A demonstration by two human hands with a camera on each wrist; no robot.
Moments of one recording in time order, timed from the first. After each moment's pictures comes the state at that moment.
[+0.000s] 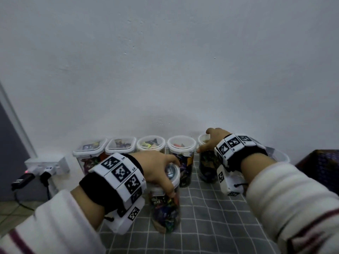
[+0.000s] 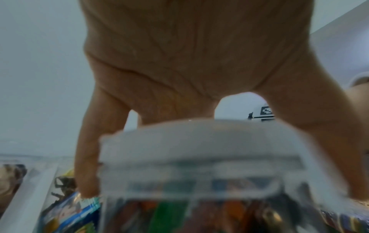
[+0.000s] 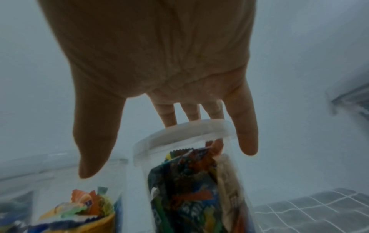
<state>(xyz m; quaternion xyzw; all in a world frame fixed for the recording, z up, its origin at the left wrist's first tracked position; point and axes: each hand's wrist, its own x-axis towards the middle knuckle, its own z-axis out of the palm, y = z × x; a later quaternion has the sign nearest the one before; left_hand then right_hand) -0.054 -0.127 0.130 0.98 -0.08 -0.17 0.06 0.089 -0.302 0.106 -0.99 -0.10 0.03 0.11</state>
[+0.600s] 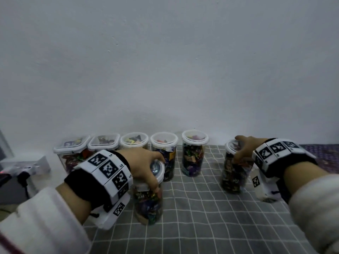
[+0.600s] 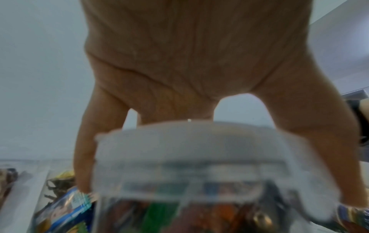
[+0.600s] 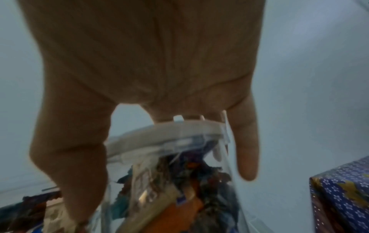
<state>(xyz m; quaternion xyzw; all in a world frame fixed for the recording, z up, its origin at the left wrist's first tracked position) -0.061 -0.143 0.129 0.98 -0.06 -0.18 0.04 0.054 -0.430 0.116 -0.99 -0.02 0.10 0.03</state>
